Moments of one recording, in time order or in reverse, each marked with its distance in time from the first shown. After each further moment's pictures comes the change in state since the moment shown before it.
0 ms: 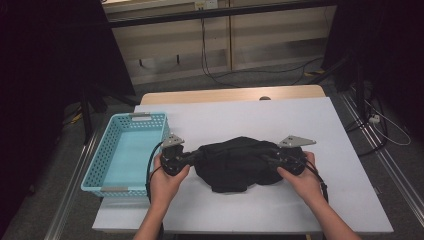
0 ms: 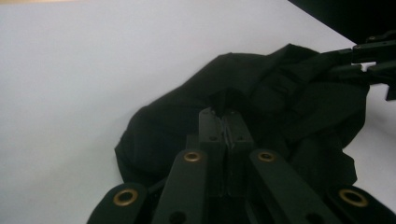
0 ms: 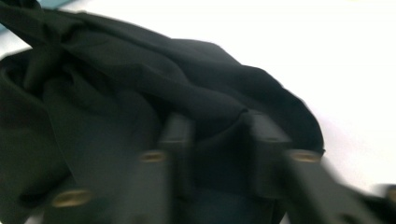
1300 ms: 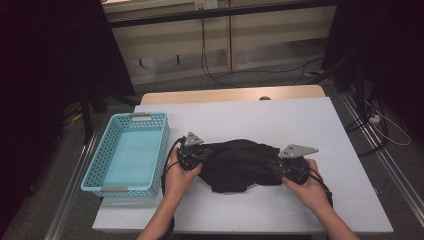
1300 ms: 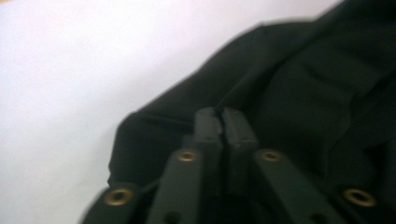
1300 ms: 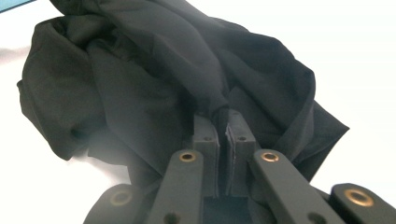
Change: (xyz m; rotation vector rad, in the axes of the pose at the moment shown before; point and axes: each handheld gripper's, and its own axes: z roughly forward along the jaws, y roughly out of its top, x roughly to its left) left arm 0.005 0.006 0.044 0.076 0.073 0.143; right arm 0.008 -0.015 -0.017 0.032 0.076 -0.073
